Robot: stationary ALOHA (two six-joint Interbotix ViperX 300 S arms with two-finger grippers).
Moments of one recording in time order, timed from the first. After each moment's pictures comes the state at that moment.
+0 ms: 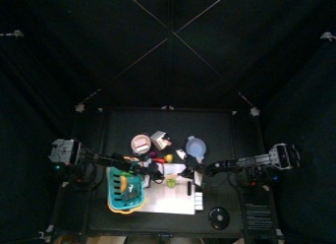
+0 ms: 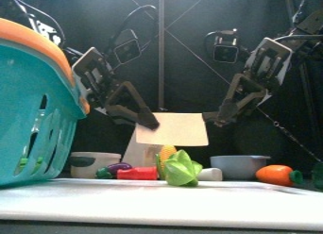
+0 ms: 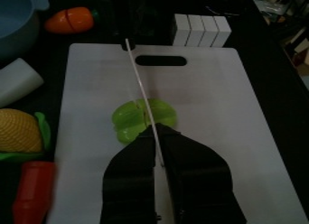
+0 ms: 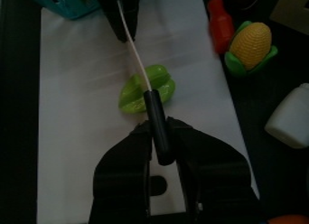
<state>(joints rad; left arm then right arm) -0.04 0.06 0.81 0.46 -0.40 -0.46 -0.02 -0.24 0.93 -1.31 -0.03 1.58</state>
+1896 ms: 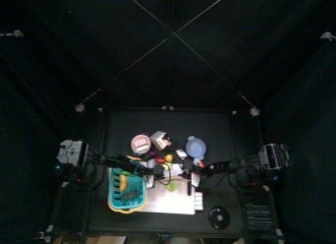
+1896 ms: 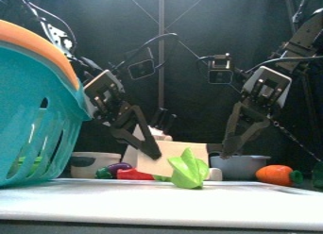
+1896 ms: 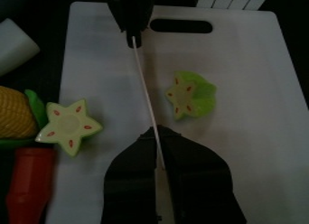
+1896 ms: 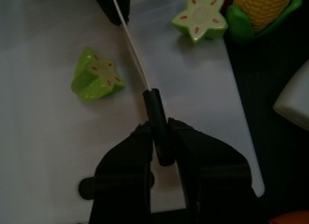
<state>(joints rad) -0.05 0.15 0.72 0.44 -0.25 -0.45 -0.01 -0.10 0.91 -1.31 0.00 1.58</state>
